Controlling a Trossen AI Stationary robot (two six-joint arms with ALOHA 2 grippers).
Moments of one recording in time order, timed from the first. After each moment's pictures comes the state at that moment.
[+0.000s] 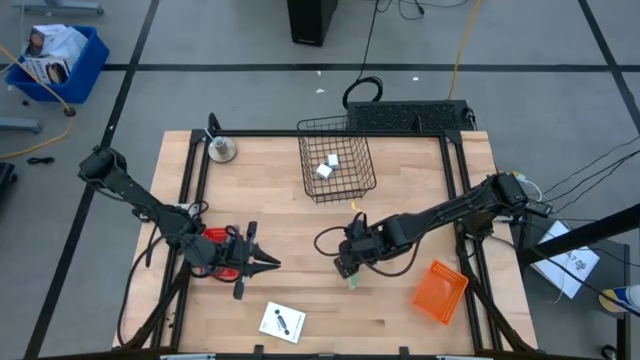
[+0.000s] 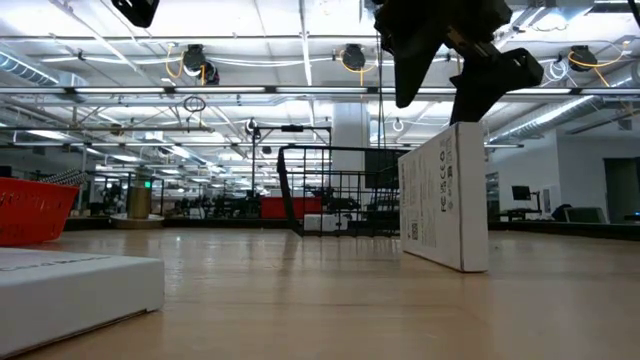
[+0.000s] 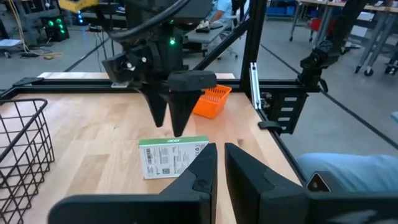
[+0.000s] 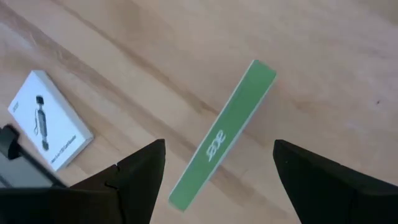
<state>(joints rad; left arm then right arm) -0.64 1.13 0.60 0.32 -0.47 -0.18 0.31 1.74 1.36 -0.83 0.05 1.34</state>
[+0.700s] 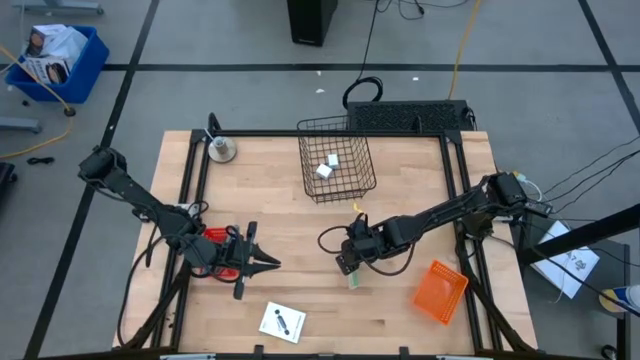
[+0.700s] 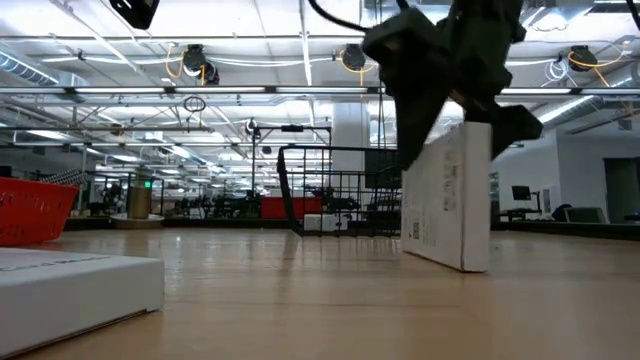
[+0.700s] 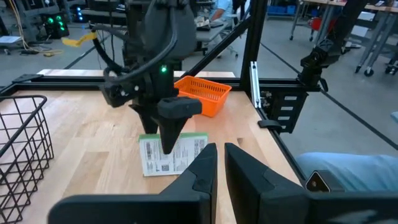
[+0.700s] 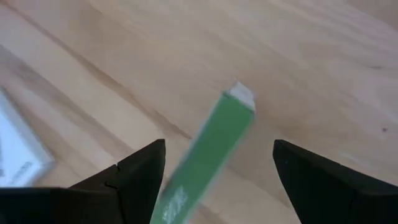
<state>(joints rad) -0.64 1.13 0.60 0.32 -0.47 -0.19 0.29 1.74 1.17 -0.64 0.06 1.32</state>
